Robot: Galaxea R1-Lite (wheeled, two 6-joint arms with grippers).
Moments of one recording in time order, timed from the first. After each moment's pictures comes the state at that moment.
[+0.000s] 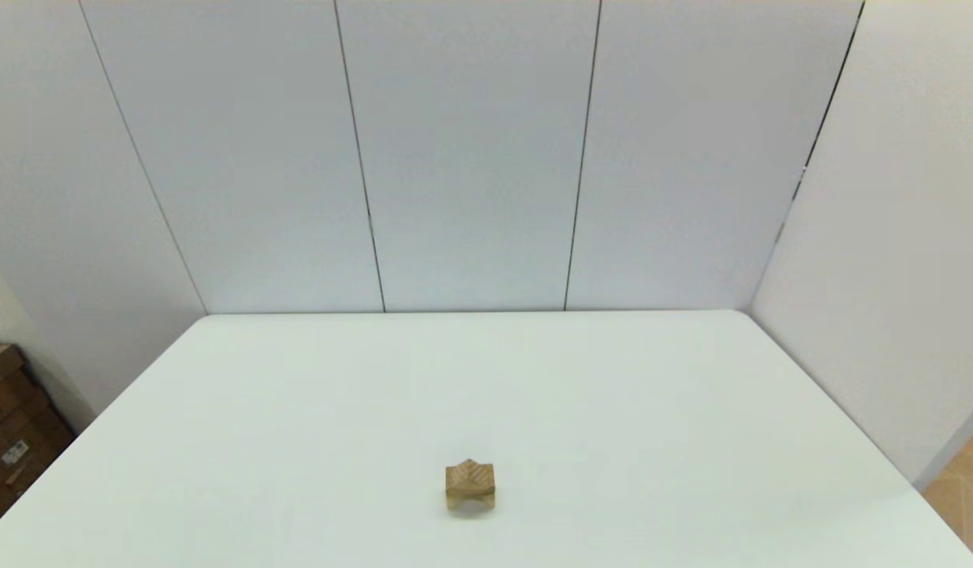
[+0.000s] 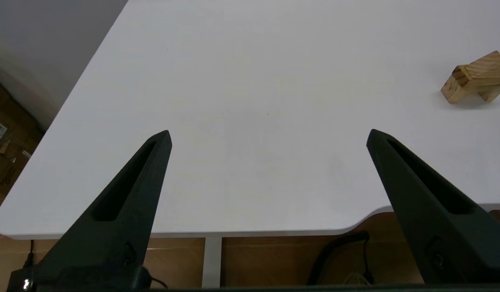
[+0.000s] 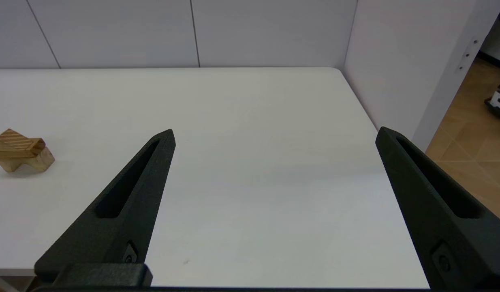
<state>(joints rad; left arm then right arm) 0.00 0.09 -0.11 0.27 0.01 0.01 0.00 0.00 0.00 -0.01 0.01 0.01</state>
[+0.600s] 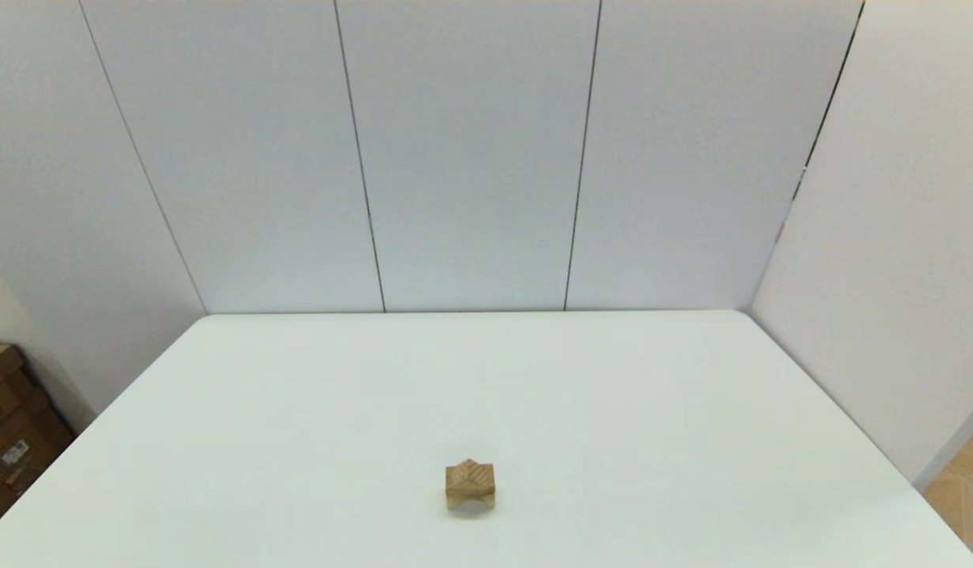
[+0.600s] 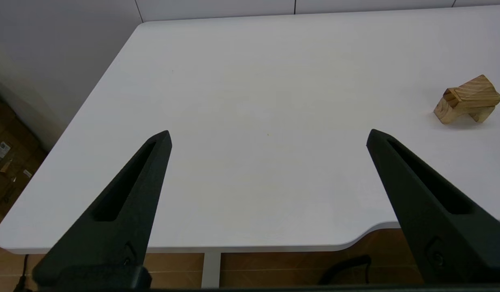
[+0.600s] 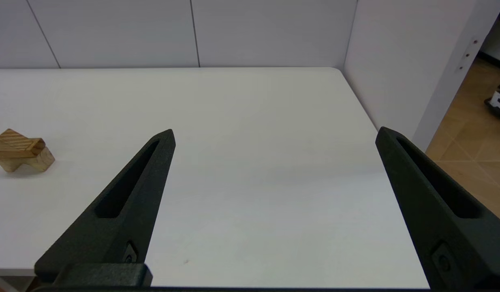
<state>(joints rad) 0.00 0.00 -0.11 0.27 0.01 0.01 0.00 0.00 0.00 -0.01 0.01 0.01</state>
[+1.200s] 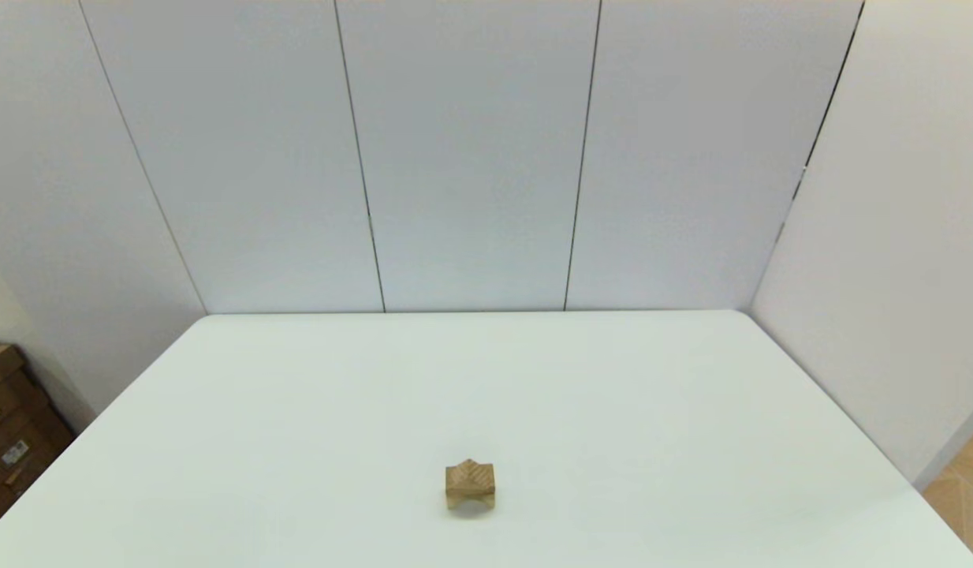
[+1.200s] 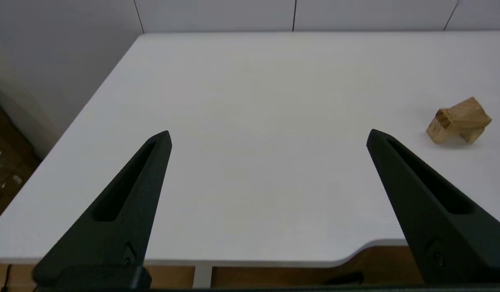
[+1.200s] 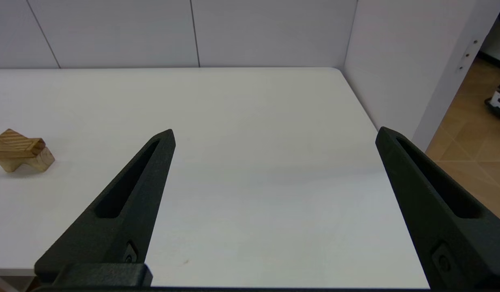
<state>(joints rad) 0.00 0.00 -0.08 0.19 0.02 -0.03 0.00 0.00 0.00 -0.01 0.01 0.01</state>
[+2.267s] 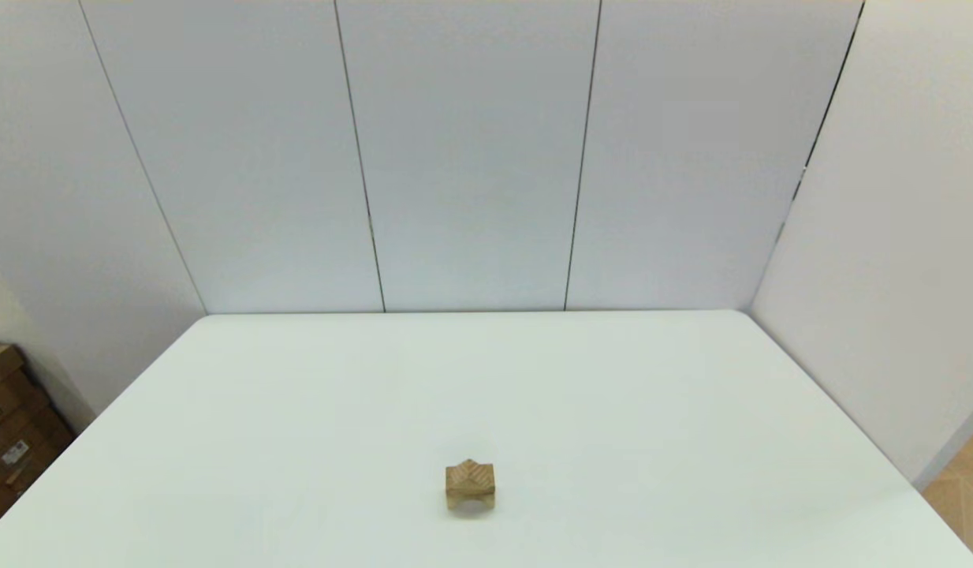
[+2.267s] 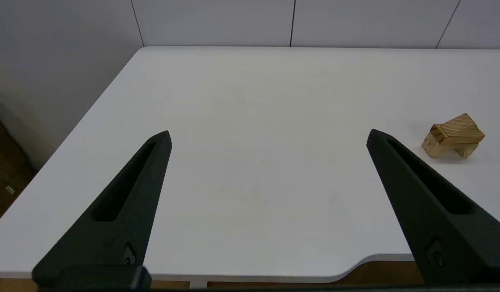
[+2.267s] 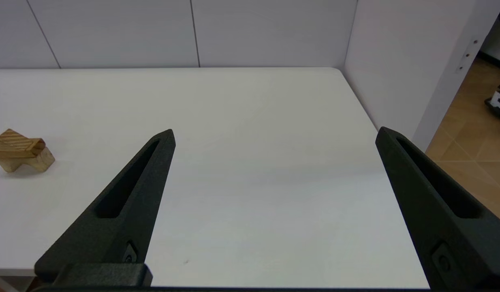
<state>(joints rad) 0.00 0.00 -0.06 0.13 0.01 -0.04 0.00 0.00 0.00 -0.01 0.01 0.01</state>
